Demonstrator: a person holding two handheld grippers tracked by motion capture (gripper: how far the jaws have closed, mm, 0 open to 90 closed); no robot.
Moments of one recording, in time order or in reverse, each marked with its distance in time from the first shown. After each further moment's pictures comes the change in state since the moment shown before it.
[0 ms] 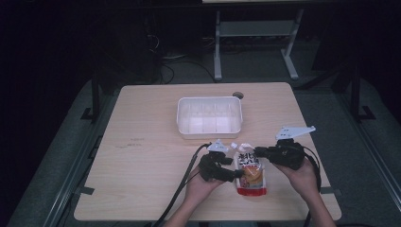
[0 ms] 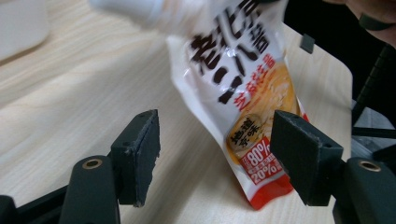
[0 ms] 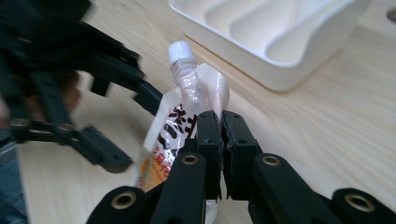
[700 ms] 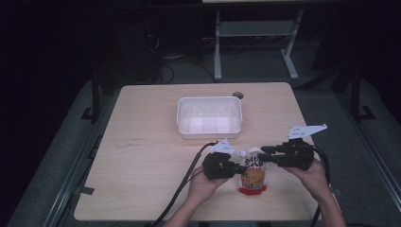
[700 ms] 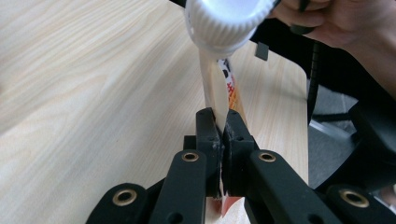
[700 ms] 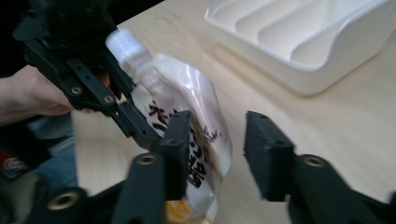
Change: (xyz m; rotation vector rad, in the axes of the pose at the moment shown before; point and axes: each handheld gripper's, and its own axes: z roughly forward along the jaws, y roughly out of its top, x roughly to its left) left arm -0.022 0.016 -0.006 -0.025 -0.090 0.144; right arm -0.020 -0.009 -0.016 -0.040 0.186 0.018
